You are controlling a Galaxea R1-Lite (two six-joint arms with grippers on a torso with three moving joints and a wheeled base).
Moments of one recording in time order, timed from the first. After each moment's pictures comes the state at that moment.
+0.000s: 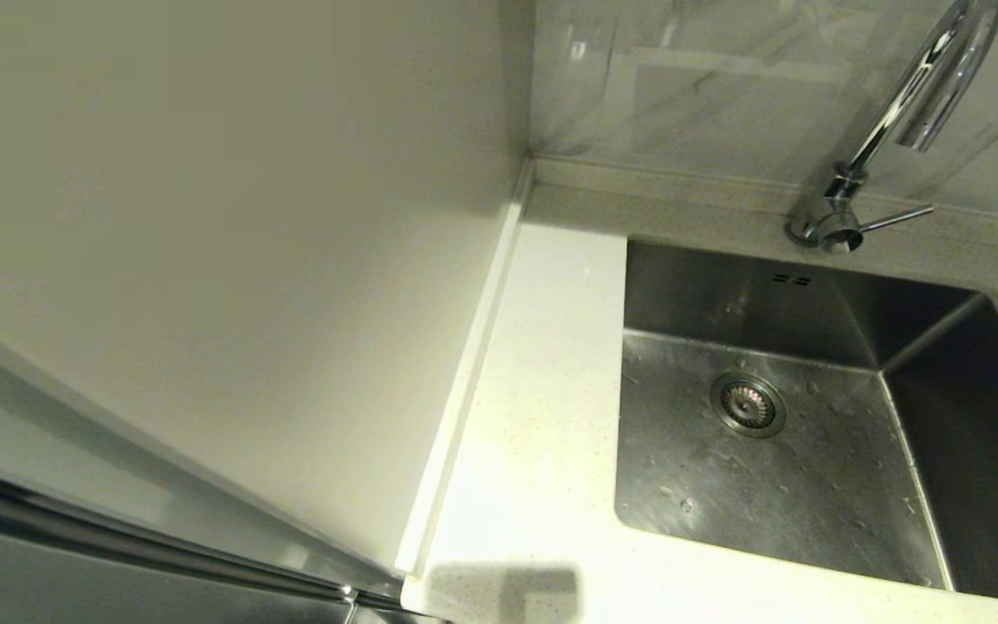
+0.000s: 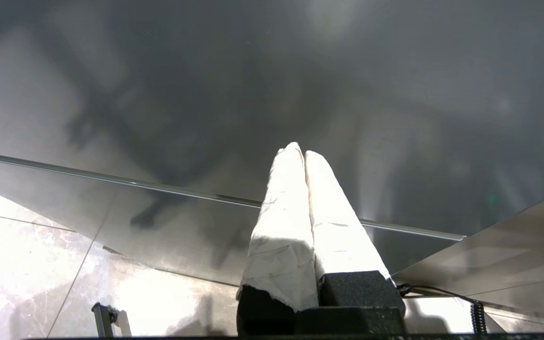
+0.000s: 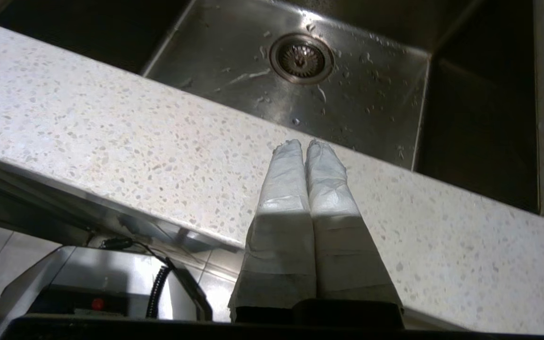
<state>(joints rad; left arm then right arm) 0.00 0.00 0.00 0.00 0.00 0.00 0.00 0.00 -0.05 0.10 0.01 -0.10</state>
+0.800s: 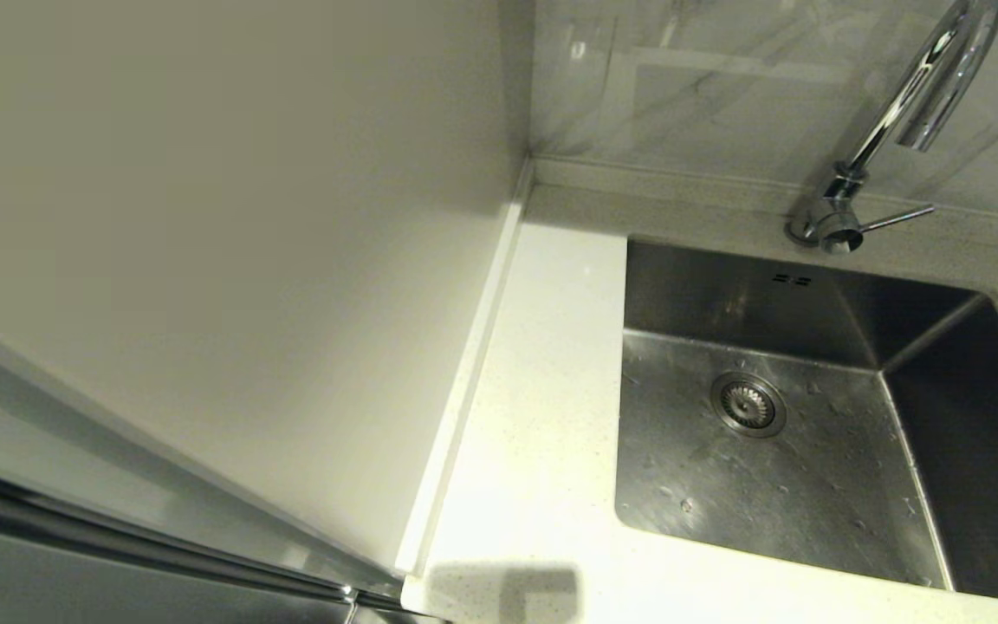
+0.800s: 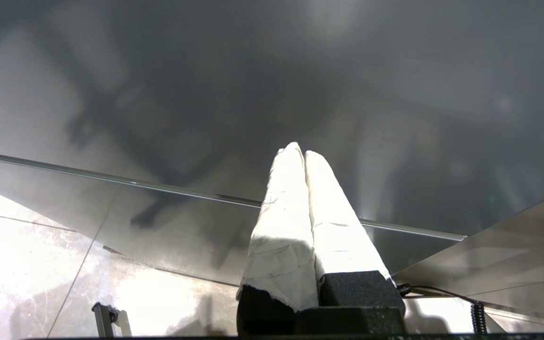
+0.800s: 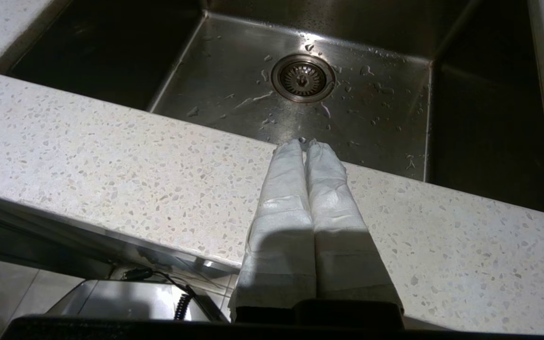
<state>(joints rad) 0.00 0.00 0.00 0.00 0.00 0.00 0.00 0.00 0.00 0.00 0.00 0.00</state>
